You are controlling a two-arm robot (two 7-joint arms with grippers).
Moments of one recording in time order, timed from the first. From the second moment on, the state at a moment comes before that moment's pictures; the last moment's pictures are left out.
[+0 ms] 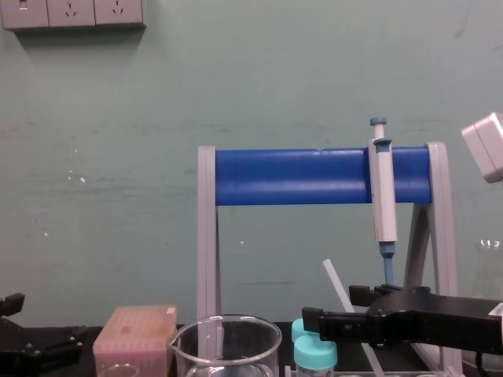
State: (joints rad) left arm -0.20 0.60 0.45 -1.41 -0.25 -0.12 0.03; right arm 0.36 0.43 -0.48 -1.39 0.46 0.10 0.47
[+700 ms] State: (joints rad) left arm -0.20 0.60 0.45 -1.41 -0.25 -0.12 0.03; right arm 0.36 0.43 -0.47 -1.39 0.46 0.11 0.47
